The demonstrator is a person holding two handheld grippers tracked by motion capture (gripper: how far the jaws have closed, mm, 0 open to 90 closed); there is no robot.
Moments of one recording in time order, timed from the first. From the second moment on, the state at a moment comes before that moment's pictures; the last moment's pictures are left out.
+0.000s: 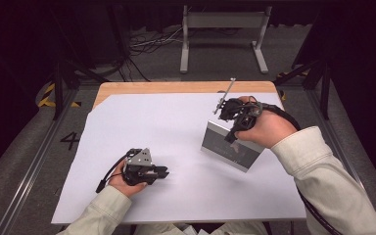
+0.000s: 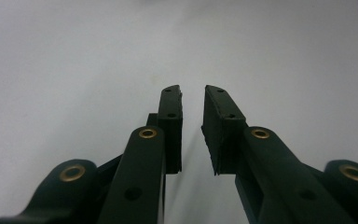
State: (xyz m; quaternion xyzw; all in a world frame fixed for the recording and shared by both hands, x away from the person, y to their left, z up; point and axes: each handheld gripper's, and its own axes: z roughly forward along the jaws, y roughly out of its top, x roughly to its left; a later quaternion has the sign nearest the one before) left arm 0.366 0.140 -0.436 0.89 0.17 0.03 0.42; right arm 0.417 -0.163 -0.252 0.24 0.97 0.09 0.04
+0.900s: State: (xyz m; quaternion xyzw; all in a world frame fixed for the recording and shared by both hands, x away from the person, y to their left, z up) left arm 0.366 0.139 -0.436 0.89 0.17 0.03 0.42; right arm 0.433 -0.134 -0.267 0.06 1.00 0.06 0.02
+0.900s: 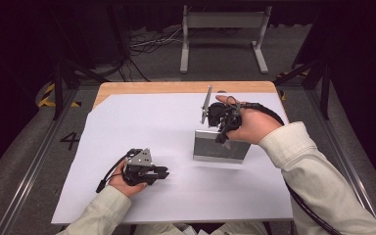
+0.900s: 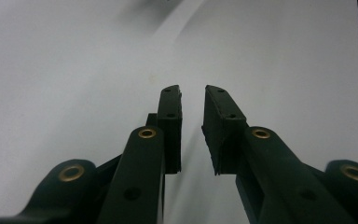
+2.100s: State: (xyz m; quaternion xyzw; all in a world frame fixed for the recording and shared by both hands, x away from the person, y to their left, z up) left arm 0.365 0.141 -0.437 0.89 0.17 0.03 0.42; right arm 0.441 -0.116 -0.294 0.00 1.00 0.03 0.00
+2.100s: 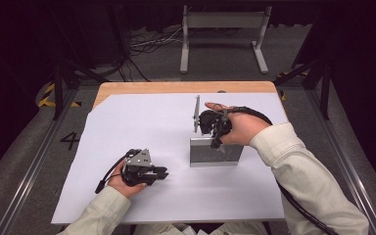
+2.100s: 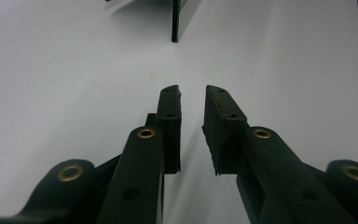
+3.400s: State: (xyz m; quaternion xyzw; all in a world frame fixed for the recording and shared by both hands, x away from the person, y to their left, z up) left arm 0.366 0.141 -0.437 0.89 0.18 0.02 0.42; right arm 0.449 -0.126 -0.288 0.06 0.99 0.08 0.04
